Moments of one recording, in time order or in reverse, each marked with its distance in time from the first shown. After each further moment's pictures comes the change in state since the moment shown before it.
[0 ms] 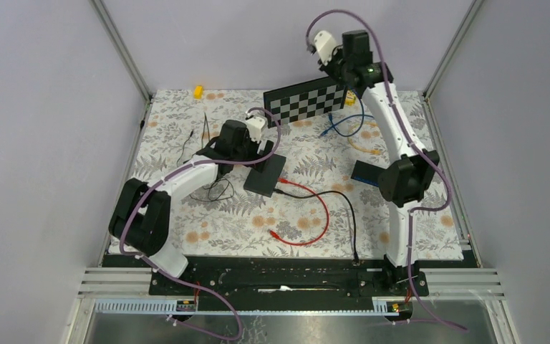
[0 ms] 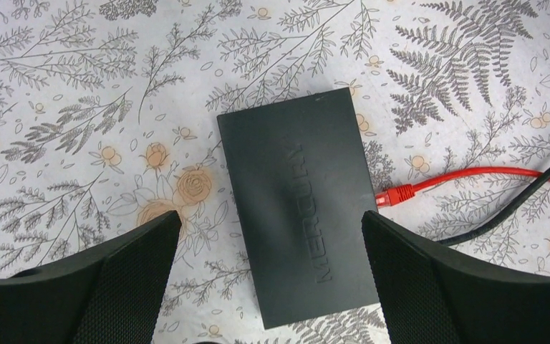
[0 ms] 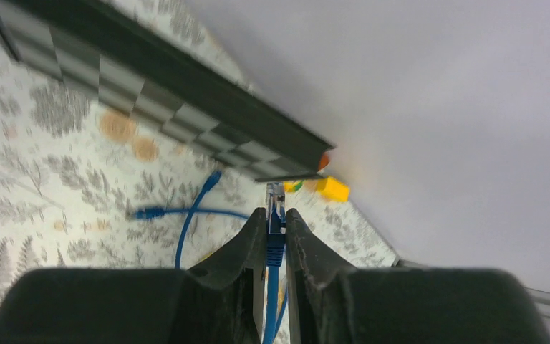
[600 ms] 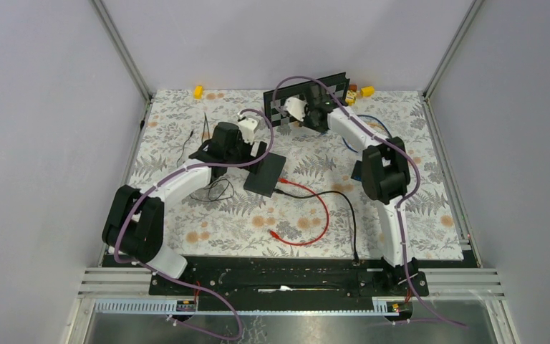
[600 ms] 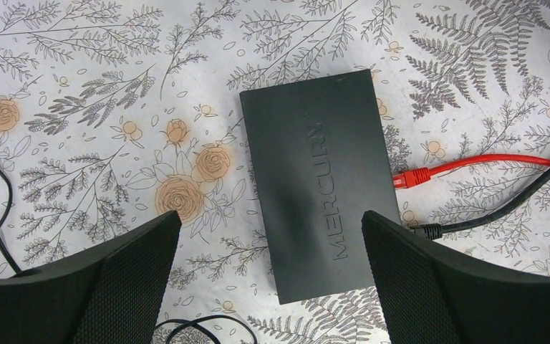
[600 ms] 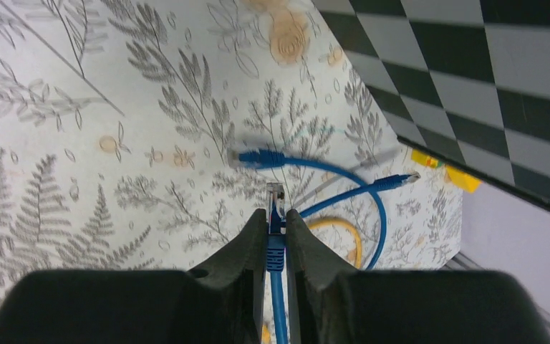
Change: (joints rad) left arm 0.035 -0.077 -0.066 -0.007 0.000 0.002; right arm 0.129 0.127 -0.438 0.068 0.208 -0.203
